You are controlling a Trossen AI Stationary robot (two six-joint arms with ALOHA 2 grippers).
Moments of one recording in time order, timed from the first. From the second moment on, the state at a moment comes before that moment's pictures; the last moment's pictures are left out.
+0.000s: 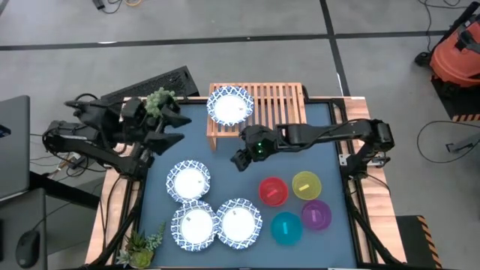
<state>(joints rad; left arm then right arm) -0.15 0.98 1.24 0.20 -0.05 -0.23 0.01 1.69 1.47 -0.47 0.00 0.87</state>
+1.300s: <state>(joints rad) -0.12 0.97 1.28 -0.49 -0.54 -0.82 -0.03 2.22 1.62 -0.12 -0.24 0.67</state>
